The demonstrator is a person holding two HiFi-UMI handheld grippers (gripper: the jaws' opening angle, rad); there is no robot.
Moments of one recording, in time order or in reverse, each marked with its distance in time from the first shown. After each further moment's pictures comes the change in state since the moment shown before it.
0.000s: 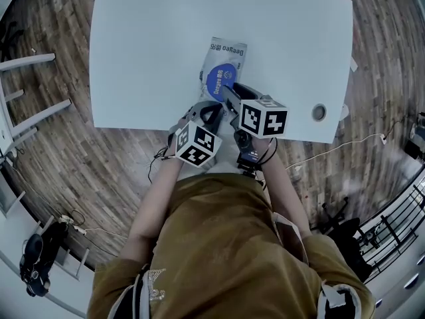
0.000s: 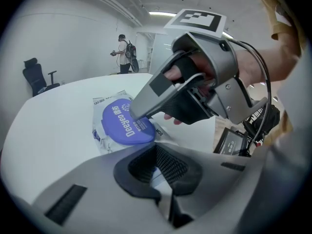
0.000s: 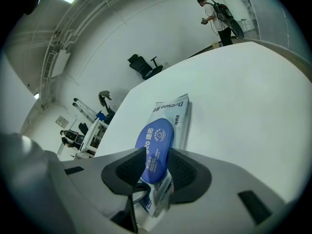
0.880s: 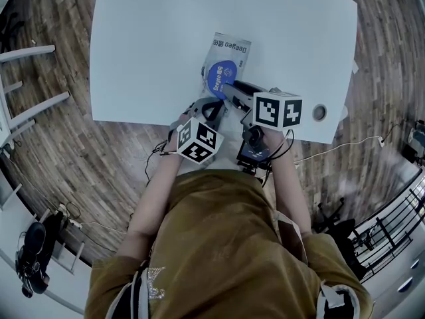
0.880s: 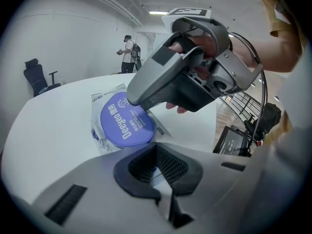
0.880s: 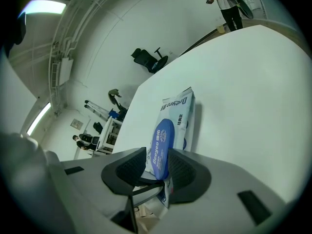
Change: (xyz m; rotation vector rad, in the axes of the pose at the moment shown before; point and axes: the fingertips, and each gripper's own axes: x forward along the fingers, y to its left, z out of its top) left arm 0.002 -0.003 0.002 -0.011 0.005 0.014; right arm -0.018 0.017 0.010 0.046 0.106 0.157
